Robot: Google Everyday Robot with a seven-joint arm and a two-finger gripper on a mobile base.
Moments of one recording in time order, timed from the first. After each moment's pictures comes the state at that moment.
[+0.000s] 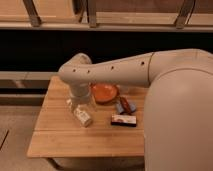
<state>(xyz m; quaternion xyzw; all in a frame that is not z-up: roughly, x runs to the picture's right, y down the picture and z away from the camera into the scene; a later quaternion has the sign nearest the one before) -0.107 0.103 0.703 -0.26 0.23 0.64 0.68</state>
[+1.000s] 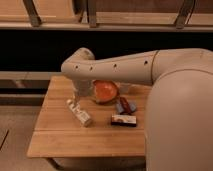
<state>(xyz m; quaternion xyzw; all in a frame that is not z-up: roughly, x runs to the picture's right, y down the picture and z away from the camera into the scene) -0.089 0.039 0.724 -0.22 0.17 0.62 0.73</state>
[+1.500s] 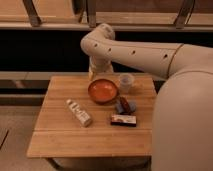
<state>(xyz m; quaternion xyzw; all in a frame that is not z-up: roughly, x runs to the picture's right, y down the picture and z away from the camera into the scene) -0.017 -0.078 0.737 -0.15 0.11 0.58 0.79</state>
